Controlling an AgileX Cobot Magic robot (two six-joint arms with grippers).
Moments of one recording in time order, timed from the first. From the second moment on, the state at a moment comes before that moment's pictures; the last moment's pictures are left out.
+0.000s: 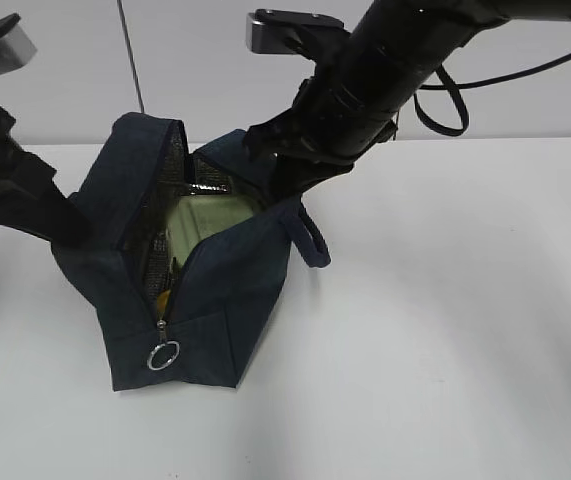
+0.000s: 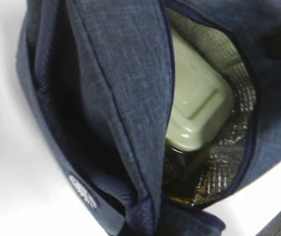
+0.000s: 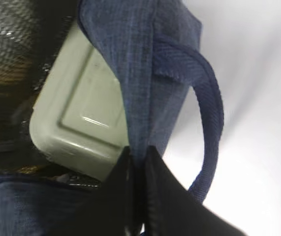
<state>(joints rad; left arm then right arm) -0.16 1.47 -1.10 -0.54 1.02 0.53 0.46 1.88 -1.61 0.35 0.91 -0.25</state>
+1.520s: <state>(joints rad) -0.22 1.44 -1.20 -0.57 0.80 0.55 0.46 1.58 -1.35 0.33 0.63 -0.22</state>
